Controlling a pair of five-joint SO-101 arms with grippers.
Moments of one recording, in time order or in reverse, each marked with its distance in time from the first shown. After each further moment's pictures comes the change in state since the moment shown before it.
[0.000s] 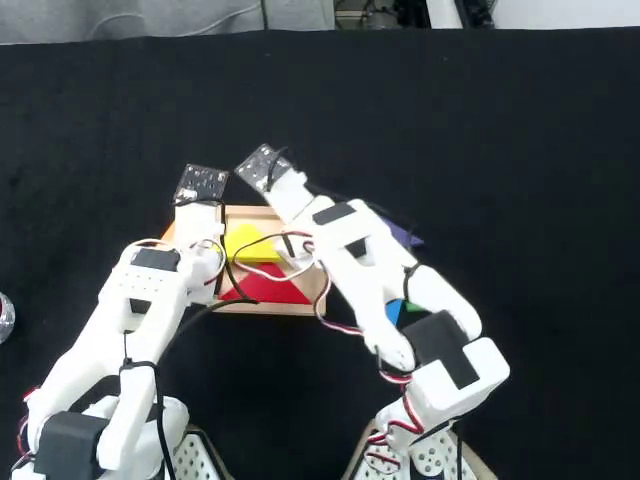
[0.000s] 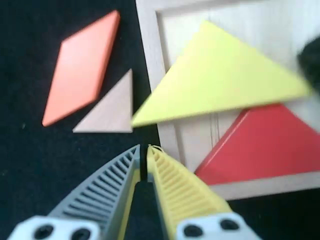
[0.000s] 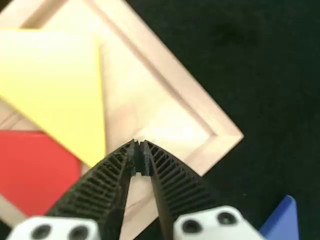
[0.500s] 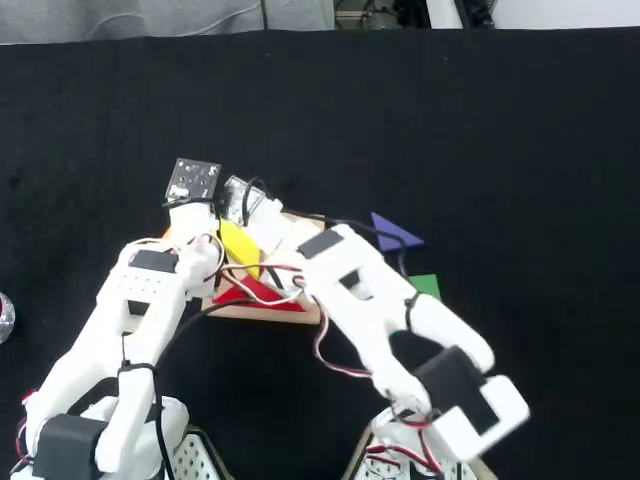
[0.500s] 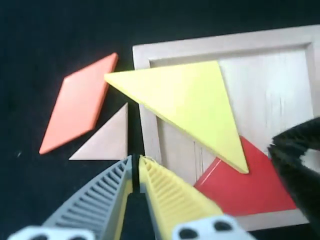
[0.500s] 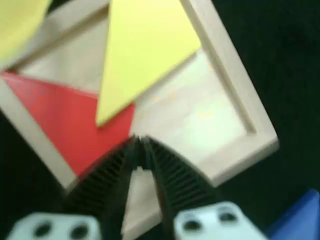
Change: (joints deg) left arm -0.3 -0.1 0.6 -2.9 1.4; right arm -6.3 -13.5 10.4 0.2 1.8
